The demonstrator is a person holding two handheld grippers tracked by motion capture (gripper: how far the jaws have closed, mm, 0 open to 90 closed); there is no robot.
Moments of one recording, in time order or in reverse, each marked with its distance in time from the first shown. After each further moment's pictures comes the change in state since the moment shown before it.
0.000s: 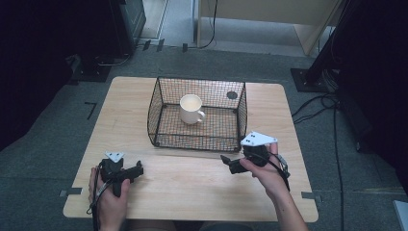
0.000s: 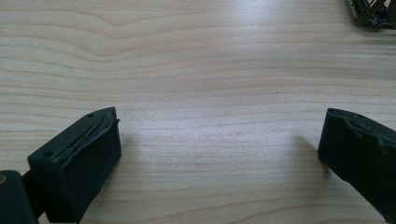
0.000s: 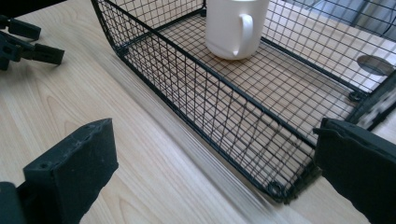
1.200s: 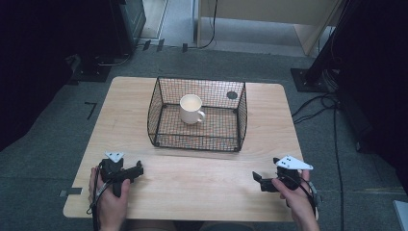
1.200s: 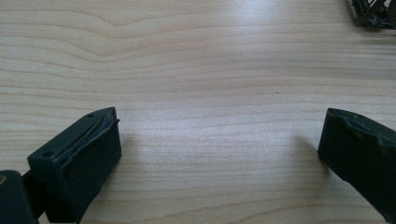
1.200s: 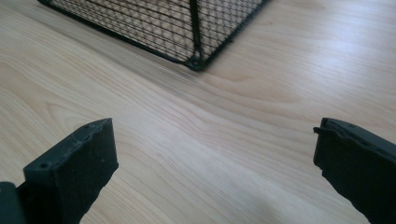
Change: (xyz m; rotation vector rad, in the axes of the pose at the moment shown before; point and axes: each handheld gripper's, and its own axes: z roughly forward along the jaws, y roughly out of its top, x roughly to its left) left arm 0.000 0.000 0.000 0.001 0.001 0.002; right arm -0.041 -0.105 -0.049 0.023 -0.147 0.180
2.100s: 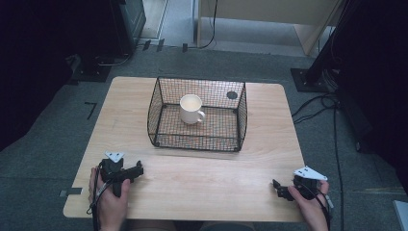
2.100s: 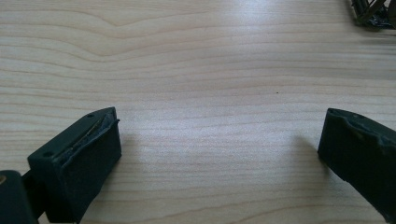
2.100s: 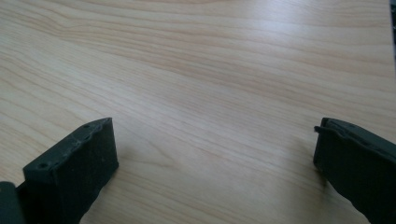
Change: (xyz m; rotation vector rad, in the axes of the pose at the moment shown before) left arm 0.000 0.000 0.000 0.000 0.000 0.000; right arm -0.047 -0.058 -0.014 0.125 -0.225 0.097
